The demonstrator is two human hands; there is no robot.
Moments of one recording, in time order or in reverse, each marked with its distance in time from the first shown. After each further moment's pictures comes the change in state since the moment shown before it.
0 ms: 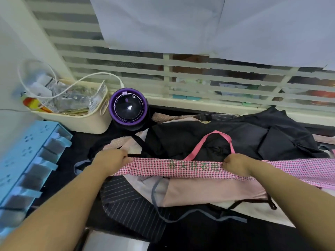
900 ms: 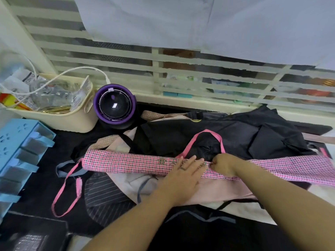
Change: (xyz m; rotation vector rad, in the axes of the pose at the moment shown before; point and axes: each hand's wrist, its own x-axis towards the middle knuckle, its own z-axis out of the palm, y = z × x) left_hand -0.005 0.212 0.036 -0.043 0.236 0.566; right_hand 0.008 -0.001 0.006 0.025 0.008 0.017
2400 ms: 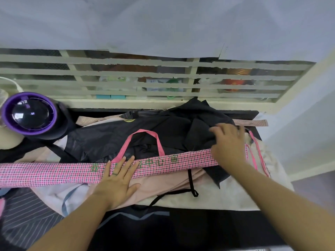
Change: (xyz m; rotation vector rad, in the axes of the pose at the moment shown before) left_hand 0.012 0.008 0.042 0.242 -0.237 -0.241; right_hand -0.067 0.179 0.012 -0.037 0.962 0.143
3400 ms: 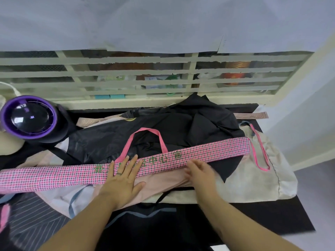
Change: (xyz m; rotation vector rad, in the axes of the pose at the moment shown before) left_hand 0.003 0.004 -0.009 -0.090 -0.046 0.004; right_hand -0.077 -0.106 0.007 1.420 -0.231 0.963
